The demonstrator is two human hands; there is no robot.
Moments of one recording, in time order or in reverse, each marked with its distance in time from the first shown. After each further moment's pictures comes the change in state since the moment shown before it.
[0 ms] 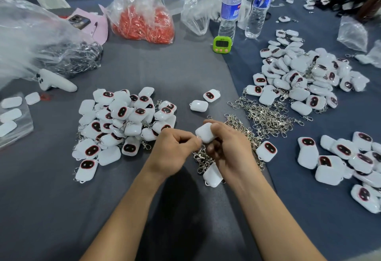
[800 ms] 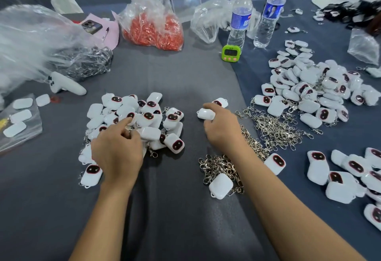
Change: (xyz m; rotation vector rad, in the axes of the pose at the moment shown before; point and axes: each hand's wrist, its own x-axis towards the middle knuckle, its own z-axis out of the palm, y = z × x) left_hand 0.000 -0.038 -0.078 0.675 0.880 -0.104; right_hand 0.081 -0.012 0.020 -1.178 0.018 -0.501
